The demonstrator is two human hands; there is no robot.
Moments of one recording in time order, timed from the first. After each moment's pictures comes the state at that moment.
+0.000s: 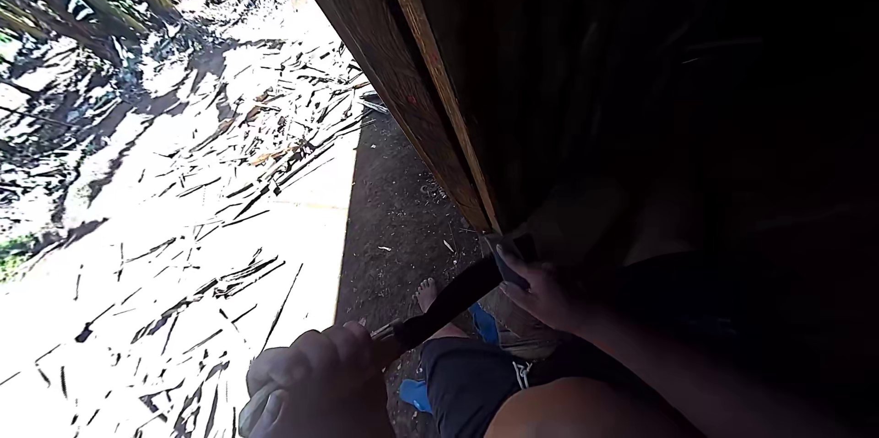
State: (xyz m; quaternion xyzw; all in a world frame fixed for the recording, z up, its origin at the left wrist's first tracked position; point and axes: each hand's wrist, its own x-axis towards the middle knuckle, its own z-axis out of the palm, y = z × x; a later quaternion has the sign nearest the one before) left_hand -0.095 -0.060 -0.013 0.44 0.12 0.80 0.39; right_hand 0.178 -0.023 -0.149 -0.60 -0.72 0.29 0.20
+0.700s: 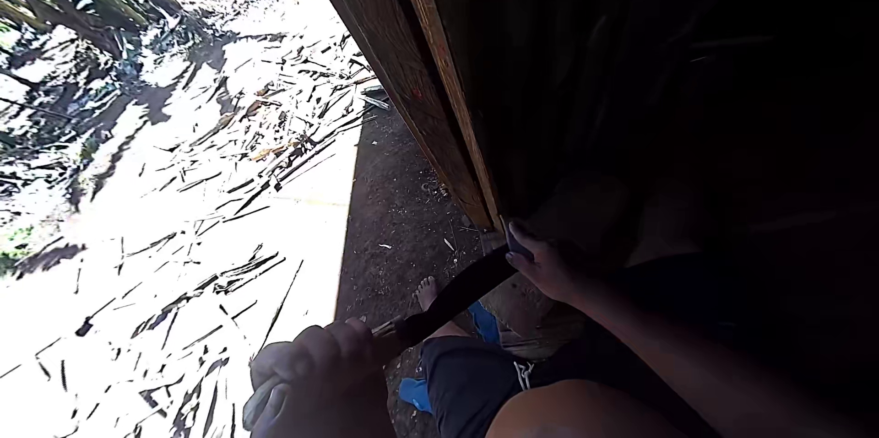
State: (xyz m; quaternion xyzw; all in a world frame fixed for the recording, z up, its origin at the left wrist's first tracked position) left_hand -0.094 -0.065 -0.009 0.44 0.13 0.79 0.39; right_hand 0.186 0.007 -0.147 -0.63 -0.68 0.36 0.14
